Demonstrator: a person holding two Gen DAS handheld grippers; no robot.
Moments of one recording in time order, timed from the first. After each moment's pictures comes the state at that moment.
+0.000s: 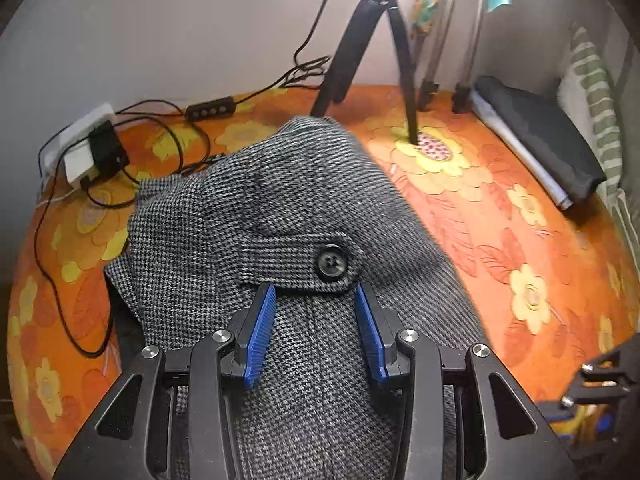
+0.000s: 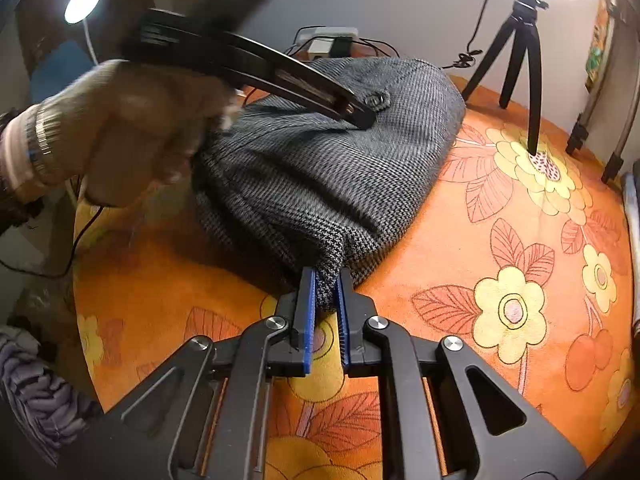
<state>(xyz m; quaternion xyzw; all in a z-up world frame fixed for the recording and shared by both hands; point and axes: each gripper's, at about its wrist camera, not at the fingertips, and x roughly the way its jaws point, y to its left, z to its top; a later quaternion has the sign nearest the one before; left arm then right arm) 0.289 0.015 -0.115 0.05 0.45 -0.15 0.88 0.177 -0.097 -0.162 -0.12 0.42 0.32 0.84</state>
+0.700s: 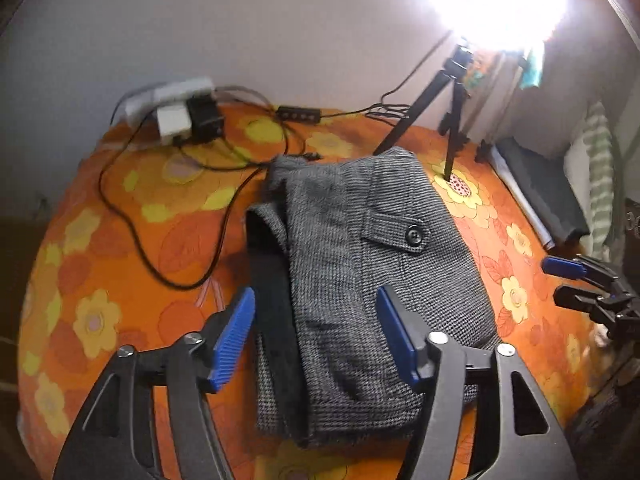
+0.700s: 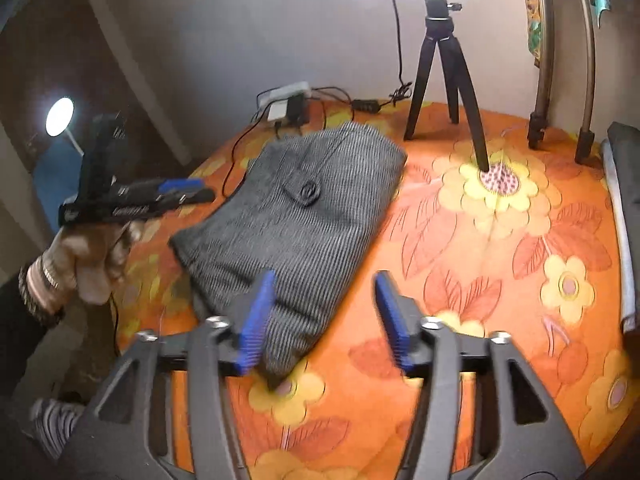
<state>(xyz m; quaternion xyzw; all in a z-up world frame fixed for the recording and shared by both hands) 0.248 0.121 -0.078 -0.07 0.45 -0.13 0.88 0.228 -0.157 -0.103 0.03 0.41 0.30 0.86</state>
